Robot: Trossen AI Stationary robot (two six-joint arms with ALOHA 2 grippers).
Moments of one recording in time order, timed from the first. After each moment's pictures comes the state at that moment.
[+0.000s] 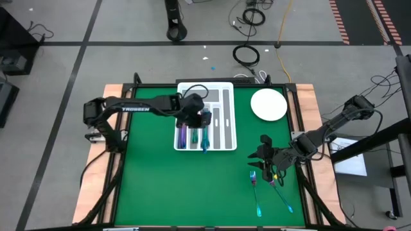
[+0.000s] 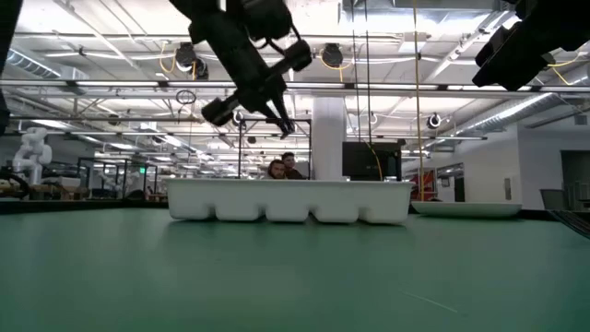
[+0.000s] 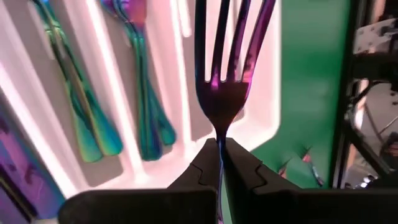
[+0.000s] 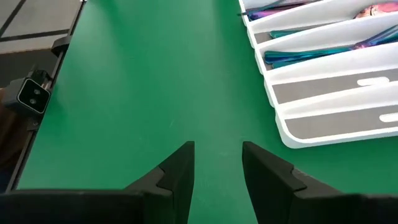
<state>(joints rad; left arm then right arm) 0.23 1.68 1.28 -0.55 0.21 -1.24 0.56 1.02 0.66 -0.37 0.42 0.56</state>
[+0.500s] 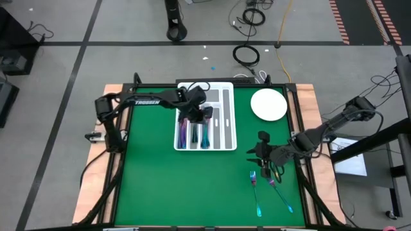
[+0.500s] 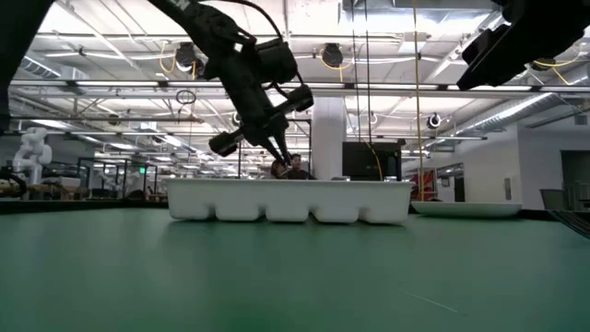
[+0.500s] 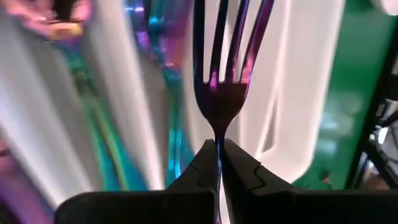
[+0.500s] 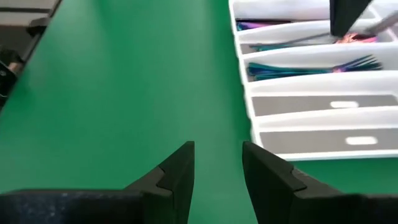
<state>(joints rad) 0.36 1.82 1.30 -0.54 0.33 -1.15 0.51 1.02 0.66 -0.37 0.42 0.39</state>
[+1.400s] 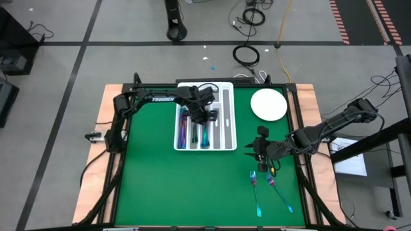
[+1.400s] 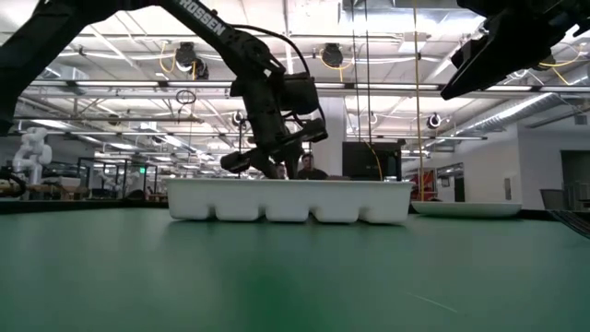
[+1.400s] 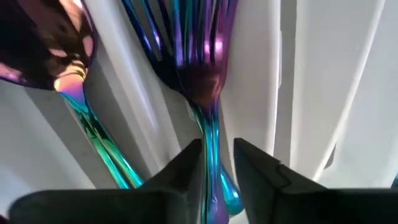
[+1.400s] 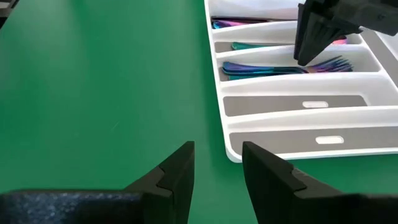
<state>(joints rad) 0.39 2.06 1.54 -0.77 0.34 -0.98 0.41 1.02 0.66 -0.38 0.41 0.30</state>
